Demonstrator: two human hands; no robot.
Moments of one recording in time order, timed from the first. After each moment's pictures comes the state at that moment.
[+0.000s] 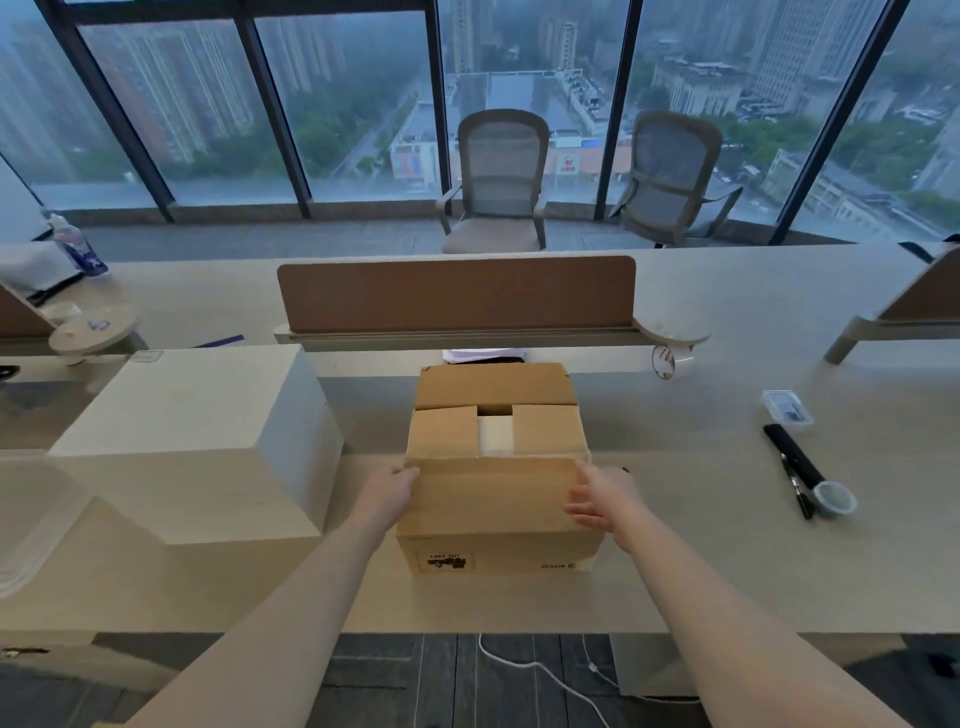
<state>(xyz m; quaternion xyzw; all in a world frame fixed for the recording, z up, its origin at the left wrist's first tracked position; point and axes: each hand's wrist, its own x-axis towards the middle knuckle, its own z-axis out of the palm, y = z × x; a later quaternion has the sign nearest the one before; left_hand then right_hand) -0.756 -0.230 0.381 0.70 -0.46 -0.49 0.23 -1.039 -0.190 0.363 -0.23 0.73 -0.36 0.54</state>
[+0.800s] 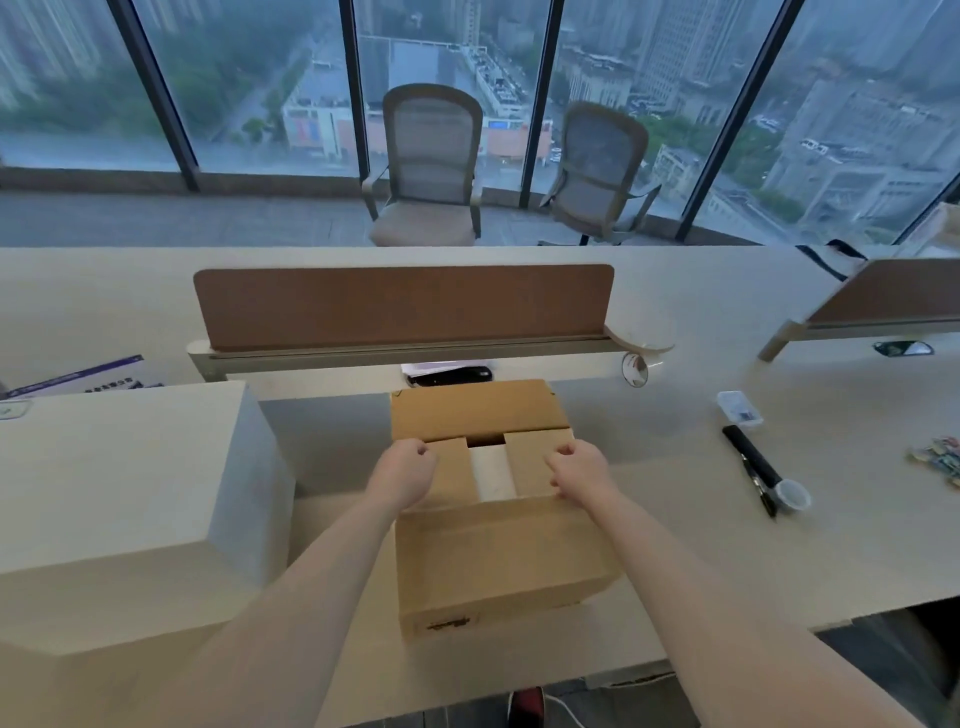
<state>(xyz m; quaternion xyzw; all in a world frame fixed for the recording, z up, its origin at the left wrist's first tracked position) -0.767 -0.367 0.363 0.63 -0.66 -0.39 0.11 -1.003 -0.297 0.354 -0.32 0.83 -0.29 0.36</state>
